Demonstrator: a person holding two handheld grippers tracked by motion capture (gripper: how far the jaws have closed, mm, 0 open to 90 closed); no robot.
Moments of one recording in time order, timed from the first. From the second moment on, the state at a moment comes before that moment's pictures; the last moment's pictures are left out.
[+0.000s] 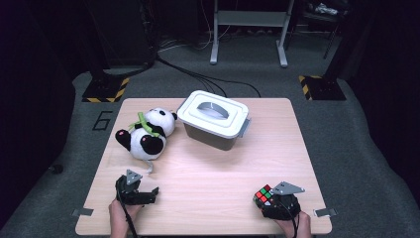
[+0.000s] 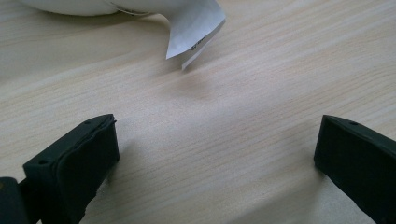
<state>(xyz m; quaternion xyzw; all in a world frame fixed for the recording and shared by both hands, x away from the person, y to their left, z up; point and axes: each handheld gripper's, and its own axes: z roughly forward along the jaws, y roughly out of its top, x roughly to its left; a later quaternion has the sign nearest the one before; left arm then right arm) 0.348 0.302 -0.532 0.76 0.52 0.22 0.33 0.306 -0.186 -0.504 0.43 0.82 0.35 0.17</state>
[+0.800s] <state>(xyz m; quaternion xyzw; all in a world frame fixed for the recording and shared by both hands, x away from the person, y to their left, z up) 0.347 0.301 -0.532 0.76 0.51 0.22 0.33 0.334 -0.158 -0.490 0.39 0.83 0.36 0.17</state>
